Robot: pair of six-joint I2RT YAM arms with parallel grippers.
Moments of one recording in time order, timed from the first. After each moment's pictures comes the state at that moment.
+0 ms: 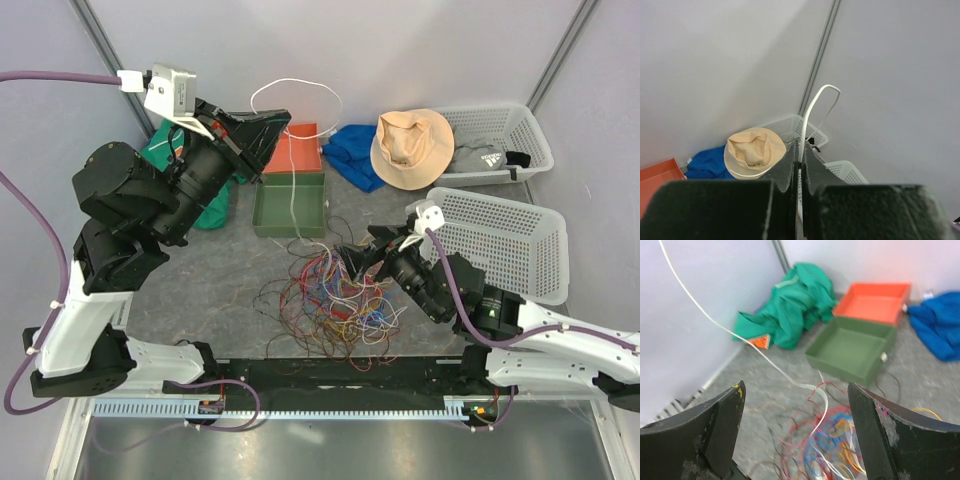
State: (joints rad) left arm -1.04 1.22 1.99 -0.46 -0.38 -0.17; right arm 1.23 0.84 0.88 -0.02 0.60 0.33
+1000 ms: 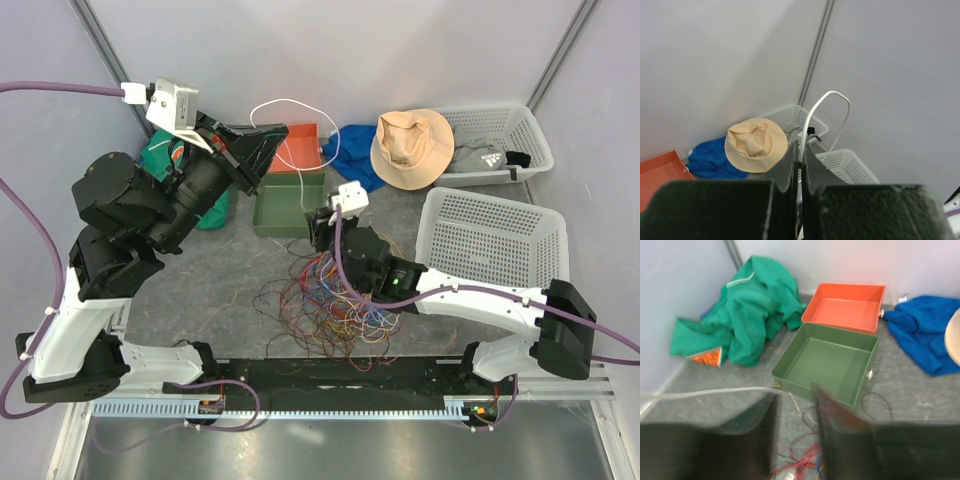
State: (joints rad) left arm -1.04 1.17 1.92 -0.48 -0.36 -0.17; right arm 1.14 1.38 1.02 0.33 0.66 0.21
